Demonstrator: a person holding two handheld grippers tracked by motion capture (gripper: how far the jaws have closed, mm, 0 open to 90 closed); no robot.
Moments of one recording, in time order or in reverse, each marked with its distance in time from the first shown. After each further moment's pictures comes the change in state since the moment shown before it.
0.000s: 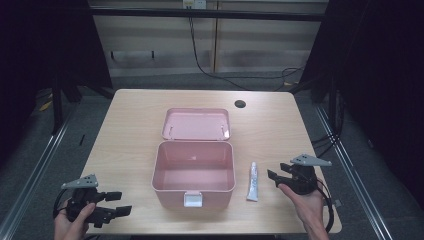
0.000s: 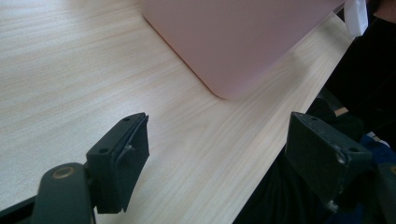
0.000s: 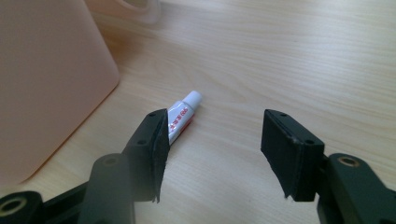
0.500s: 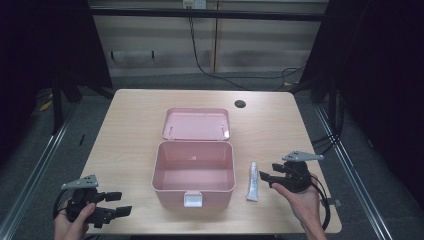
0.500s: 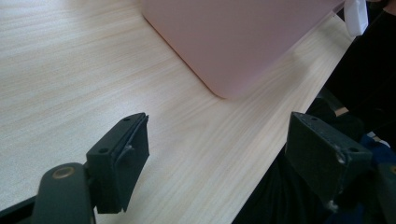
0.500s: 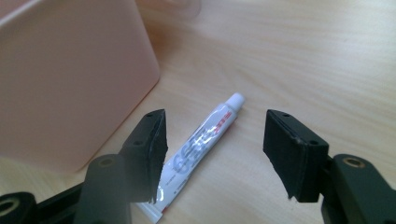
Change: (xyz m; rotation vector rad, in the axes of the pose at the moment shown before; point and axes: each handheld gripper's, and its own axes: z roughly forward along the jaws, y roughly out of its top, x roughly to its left) left arm 0.000 0.000 0.000 0.000 -0.001 -0.004; right arm 0.018 0.017 0.001 0.074 0.092 -0.020
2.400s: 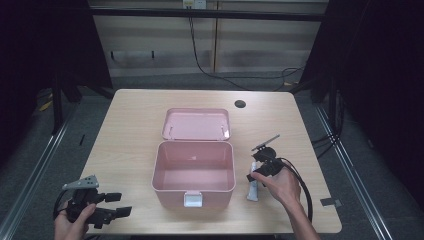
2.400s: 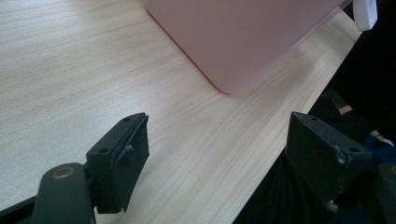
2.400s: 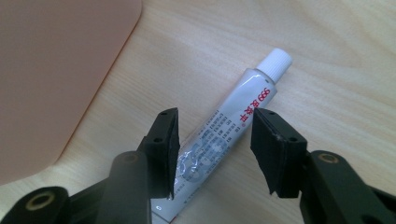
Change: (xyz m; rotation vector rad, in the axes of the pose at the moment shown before) left arm 0.001 -0.002 0.001 0.015 0.015 0.000; right arm 0.011 0.037 0.072 0.503 -0.019 0.021
